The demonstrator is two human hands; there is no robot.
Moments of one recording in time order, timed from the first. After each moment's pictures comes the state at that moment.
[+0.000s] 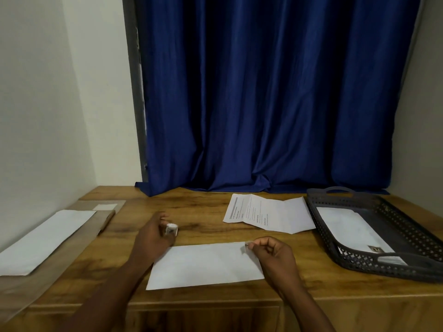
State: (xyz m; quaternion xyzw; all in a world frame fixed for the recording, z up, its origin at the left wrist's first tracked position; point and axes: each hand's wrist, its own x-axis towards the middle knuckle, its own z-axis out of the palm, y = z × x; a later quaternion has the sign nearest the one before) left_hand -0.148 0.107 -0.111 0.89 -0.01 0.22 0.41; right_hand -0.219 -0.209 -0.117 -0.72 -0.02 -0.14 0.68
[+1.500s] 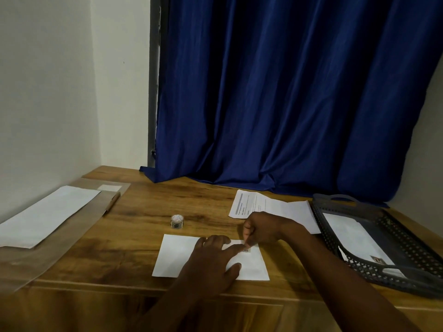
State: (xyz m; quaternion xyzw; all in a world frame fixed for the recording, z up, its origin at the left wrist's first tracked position) left_hand -0.218 0.000 -0.121 0.96 -0.24 0.08 0.13; right_hand -0.135 -0.193 -0.033 -0.96 -0.22 0.15 0.10
